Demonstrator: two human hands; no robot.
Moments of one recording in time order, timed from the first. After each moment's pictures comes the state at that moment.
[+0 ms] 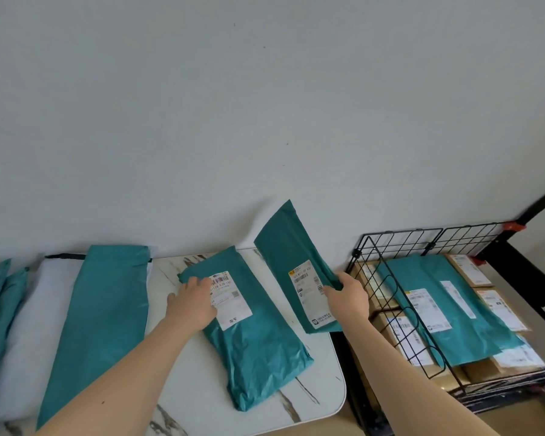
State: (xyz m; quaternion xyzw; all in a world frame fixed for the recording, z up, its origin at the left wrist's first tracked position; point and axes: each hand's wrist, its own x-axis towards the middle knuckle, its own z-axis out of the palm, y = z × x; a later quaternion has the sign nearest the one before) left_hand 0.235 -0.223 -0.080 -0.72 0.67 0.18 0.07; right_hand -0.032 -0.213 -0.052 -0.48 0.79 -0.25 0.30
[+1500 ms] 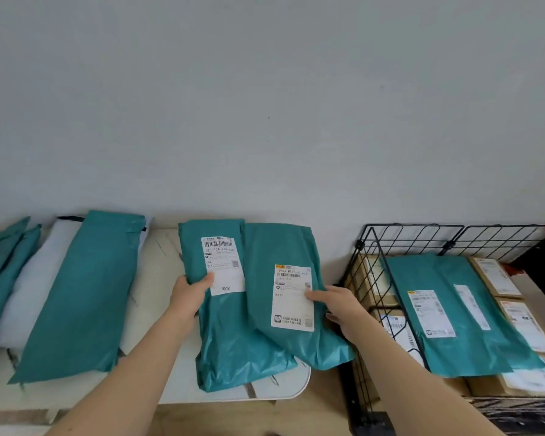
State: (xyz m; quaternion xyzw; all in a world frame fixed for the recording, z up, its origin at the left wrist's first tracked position) left_hand 0.150 -0.183 -0.089 -0.70 0.20 0.50 -0.47; right_hand -0.108 -0.208 -0.075 -0.32 0.64 -0.25 0.65
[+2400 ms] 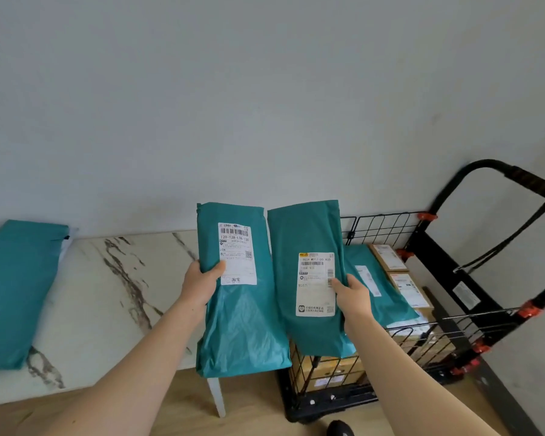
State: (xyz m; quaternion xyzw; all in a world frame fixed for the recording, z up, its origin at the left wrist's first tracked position) left_hand -0.042 -0.127 -0.039 -0.63 0.33 0.51 -0.48; right_hand -0.289 -0.105 -0.041 -0.30 0.71 -0.46 0.44
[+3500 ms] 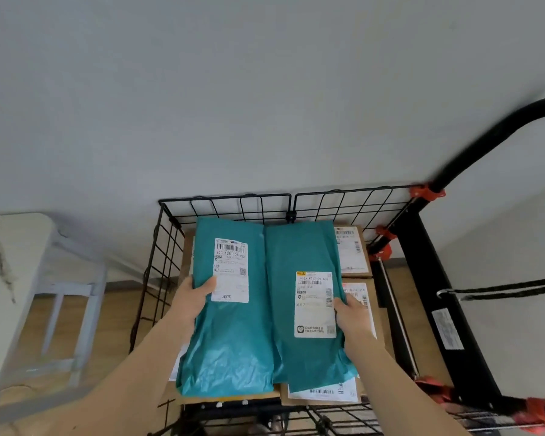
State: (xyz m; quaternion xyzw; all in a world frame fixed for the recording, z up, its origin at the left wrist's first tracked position) left_hand -0.350 -0.321 -0.194 -0.72 0.13 0.57 -0.36; right_hand -0.616 -0.319 -0.204 -0.22 0.77 -0.23 0.54
